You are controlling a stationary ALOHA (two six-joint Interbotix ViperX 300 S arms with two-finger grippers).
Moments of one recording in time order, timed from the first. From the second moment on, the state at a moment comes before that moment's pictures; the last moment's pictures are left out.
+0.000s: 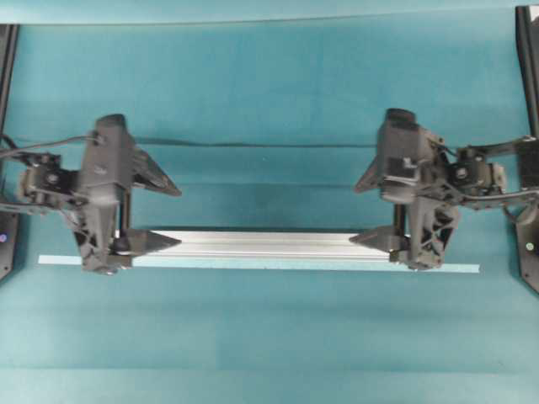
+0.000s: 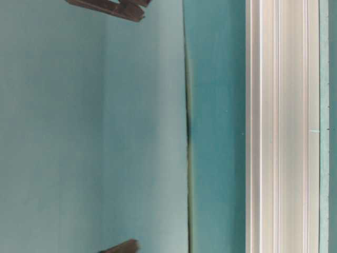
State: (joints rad) left arm 0.01 -0.49 0.86 0.03 0.26 -0.10; right arm -0.03 -0.41 0.74 0.01 0.50 0.10
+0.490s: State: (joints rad) left arm 0.02 -0.73 0.87 0.03 0.19 -0.10; right arm -0.04 -0.73 0.85 0.01 0.23 0.10
